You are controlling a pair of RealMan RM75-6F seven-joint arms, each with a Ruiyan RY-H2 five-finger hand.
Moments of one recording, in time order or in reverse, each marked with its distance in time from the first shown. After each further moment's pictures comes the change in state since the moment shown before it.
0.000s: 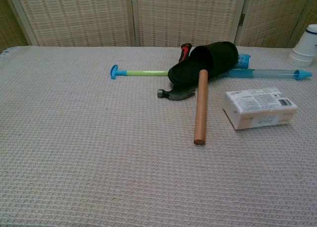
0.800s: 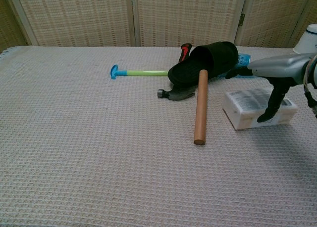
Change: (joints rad) left arm 0.010 0.052 -0.007 -0.007 0.007 0.005 -0.100; right arm 0.679 -0.291 0.143 -0.010 0.895 -0.464 -0.646
